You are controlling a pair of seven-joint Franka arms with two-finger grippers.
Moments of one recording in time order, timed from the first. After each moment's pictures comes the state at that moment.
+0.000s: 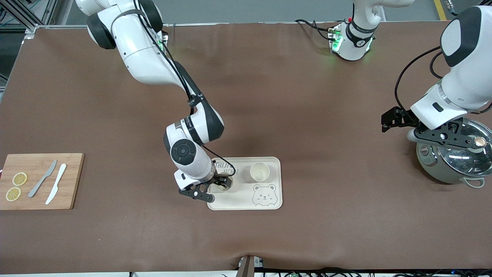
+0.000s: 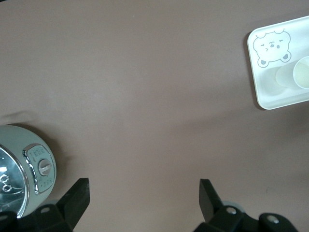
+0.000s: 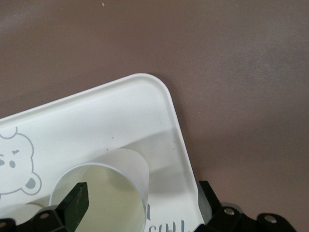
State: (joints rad) left arm -0.18 0.13 0.04 -1.60 -0.03 1.77 0.09; right arm 0.57 0.94 -0.11 -1.11 0.18 2.15 0.70
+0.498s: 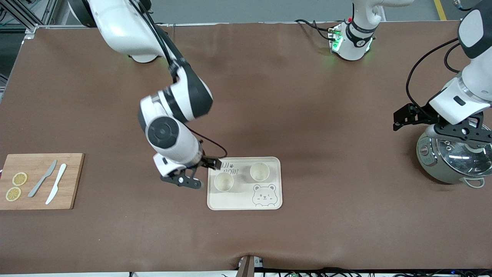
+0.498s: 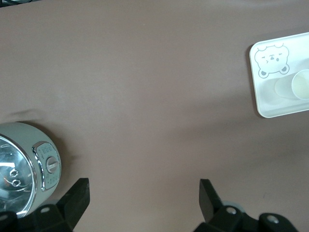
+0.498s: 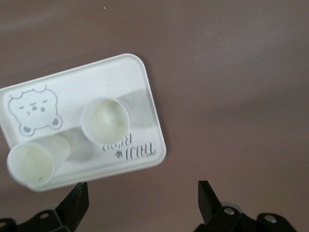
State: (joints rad) left arm -0.14 0.10 0.04 -1.60 -0.06 1.77 0.10; right arm 0.57 0.67 -0.13 -1.08 0.15 1.72 0.67
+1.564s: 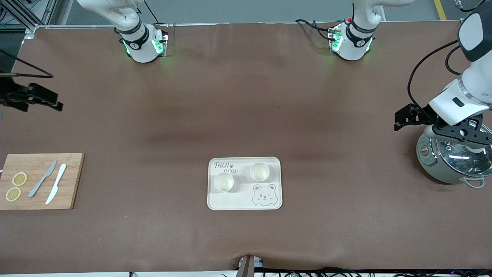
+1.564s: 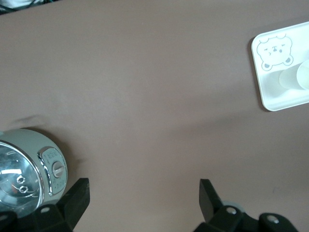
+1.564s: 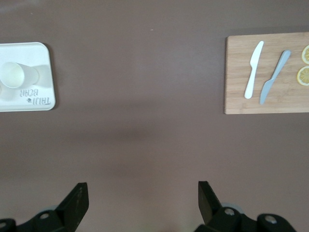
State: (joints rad) left arm -0.14 0.11 0.04 -1.60 -0.04 1.78 0.15; right arm 0.08 0.16 -0.14 -1.29 0.07 1.38 -0.04
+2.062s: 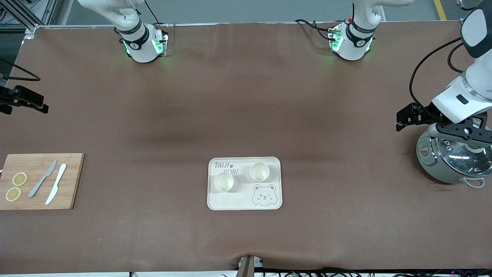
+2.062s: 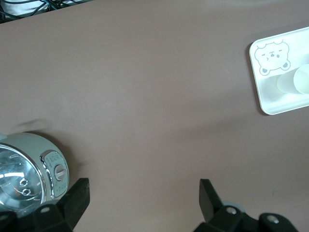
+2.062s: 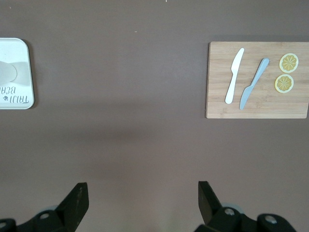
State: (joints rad) left arm -0.14 0.10 0.04 -1.59 -0.04 1.78 0.15; right arm 0.06 0.16 -0.12 -1.30 0.02 1.40 -0.08
